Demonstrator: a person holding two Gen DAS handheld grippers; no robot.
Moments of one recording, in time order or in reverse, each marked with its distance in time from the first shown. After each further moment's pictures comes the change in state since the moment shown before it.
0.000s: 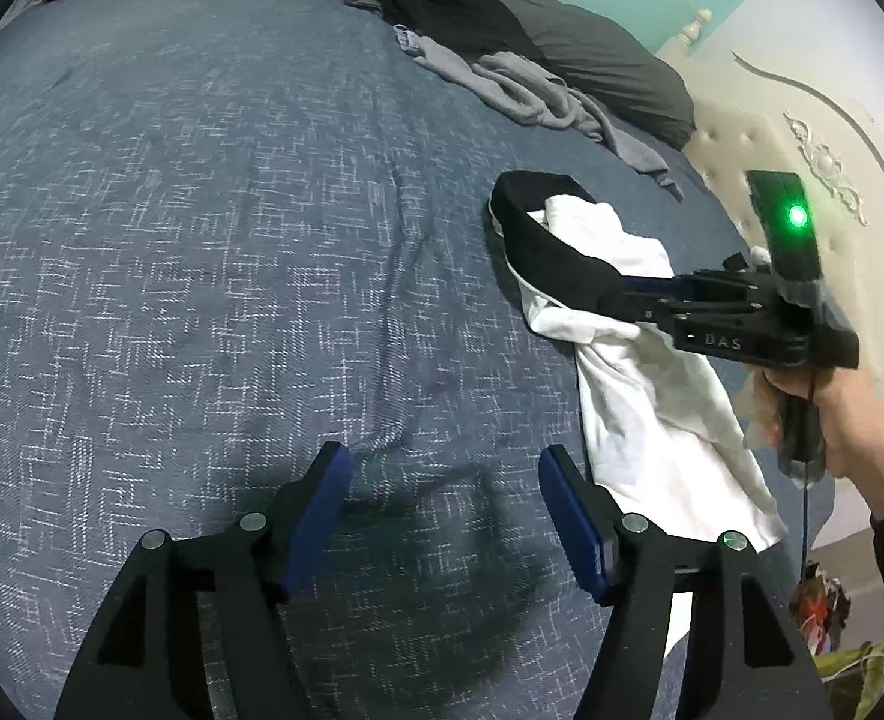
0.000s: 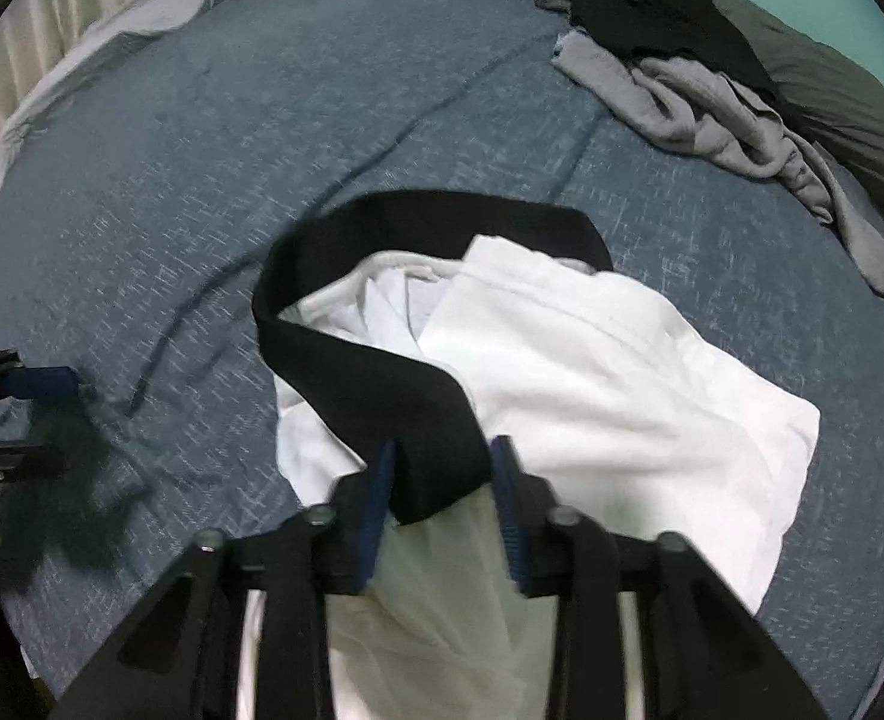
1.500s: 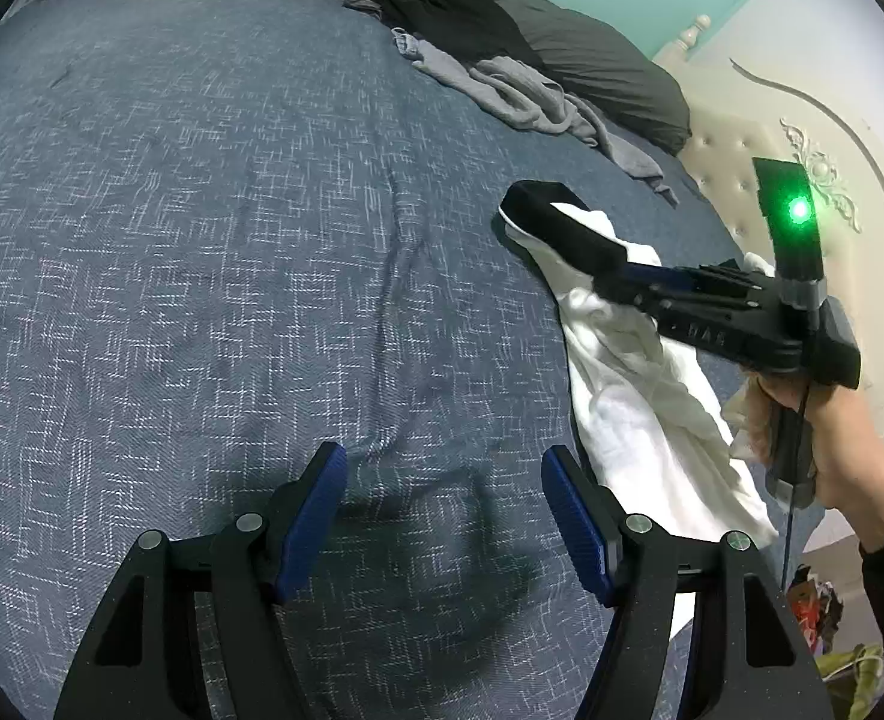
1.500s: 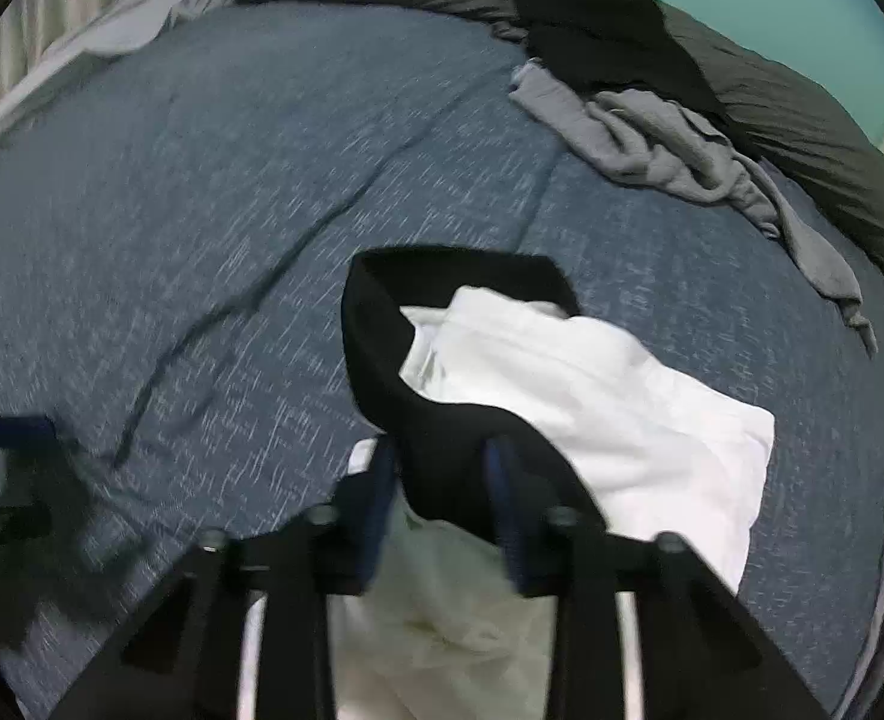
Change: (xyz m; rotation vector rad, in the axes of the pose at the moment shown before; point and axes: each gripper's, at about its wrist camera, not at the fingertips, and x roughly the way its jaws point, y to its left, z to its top) left arm -0.004 0.001 0.001 -0.007 -0.003 -0.024; right arm 0.005 0.023 0.011 0.074 -0.074 -0.137
